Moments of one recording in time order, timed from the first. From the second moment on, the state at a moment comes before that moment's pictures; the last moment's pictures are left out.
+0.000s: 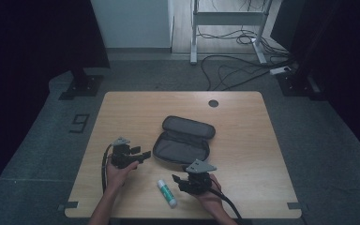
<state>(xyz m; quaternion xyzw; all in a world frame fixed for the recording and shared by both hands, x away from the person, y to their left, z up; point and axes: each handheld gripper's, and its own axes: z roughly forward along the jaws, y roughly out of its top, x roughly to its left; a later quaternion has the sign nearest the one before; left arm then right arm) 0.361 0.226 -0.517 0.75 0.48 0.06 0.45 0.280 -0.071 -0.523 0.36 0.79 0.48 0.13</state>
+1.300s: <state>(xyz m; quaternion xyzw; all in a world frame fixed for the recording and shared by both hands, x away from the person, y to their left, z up) 0.363 0.230 -0.519 0.75 0.48 0.06 0.45 0.256 -0.035 -0.543 0.31 0.84 0.44 0.11</state>
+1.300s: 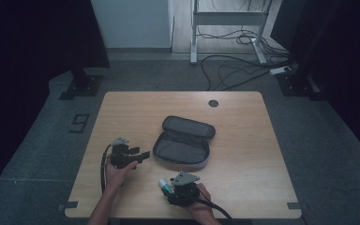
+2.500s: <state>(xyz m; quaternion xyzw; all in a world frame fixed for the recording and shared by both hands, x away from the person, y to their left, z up) 0.364 0.234 -0.521 0.75 0.49 0.05 0.45 0.258 -0.049 -0.534 0.32 0.83 0.43 0.14</state>
